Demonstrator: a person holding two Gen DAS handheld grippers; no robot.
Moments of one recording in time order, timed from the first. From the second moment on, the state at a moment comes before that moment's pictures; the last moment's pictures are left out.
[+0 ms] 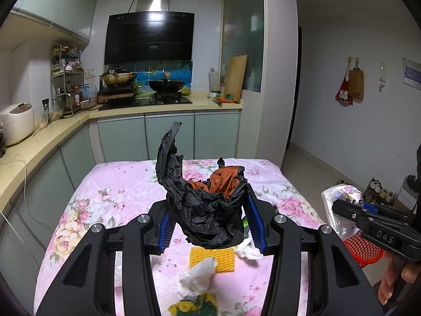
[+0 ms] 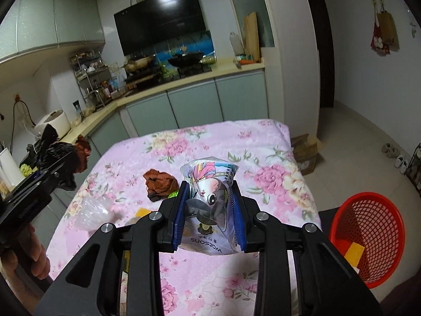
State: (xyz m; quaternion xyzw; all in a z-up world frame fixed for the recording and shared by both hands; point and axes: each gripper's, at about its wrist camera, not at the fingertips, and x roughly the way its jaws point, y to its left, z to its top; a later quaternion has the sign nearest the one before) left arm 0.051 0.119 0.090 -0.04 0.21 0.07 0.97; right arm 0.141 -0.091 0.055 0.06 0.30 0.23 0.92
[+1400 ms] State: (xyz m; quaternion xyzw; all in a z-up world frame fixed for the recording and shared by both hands) left arm 0.132 -0.102 0.058 0.02 0.25 -0.20 0.95; right arm 0.117 -0.271 0.044 0.10 0.29 -0.01 0.95
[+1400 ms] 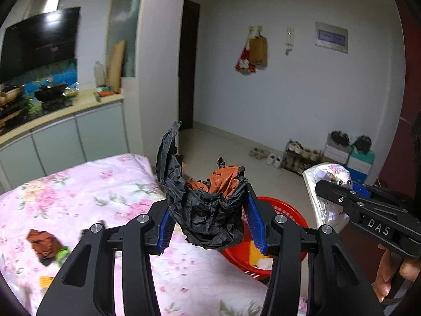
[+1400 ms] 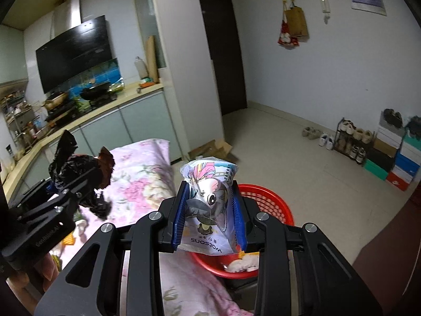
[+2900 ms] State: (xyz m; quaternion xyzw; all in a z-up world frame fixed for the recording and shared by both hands) left arm 0.195 -0.139 -0.011 0.02 0.35 -0.22 0.91; right arm 0.166 -0.323 -0.042 0.15 0.40 -0.05 0.90
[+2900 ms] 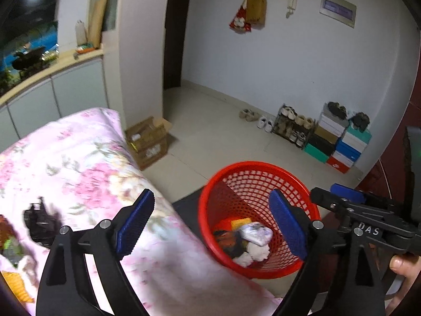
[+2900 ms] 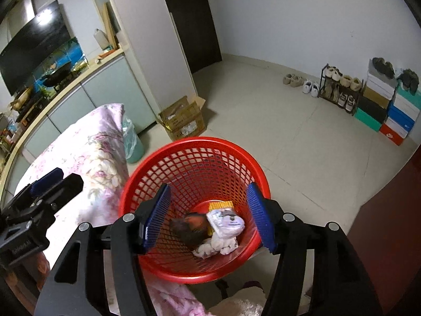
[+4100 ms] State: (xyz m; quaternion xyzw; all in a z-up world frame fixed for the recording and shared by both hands) left arm 0.089 0.106 0.031 -0.04 0.32 0.05 0.94; right arm 0.139 -0.151 0.021 0.08 0.33 0.15 0.93
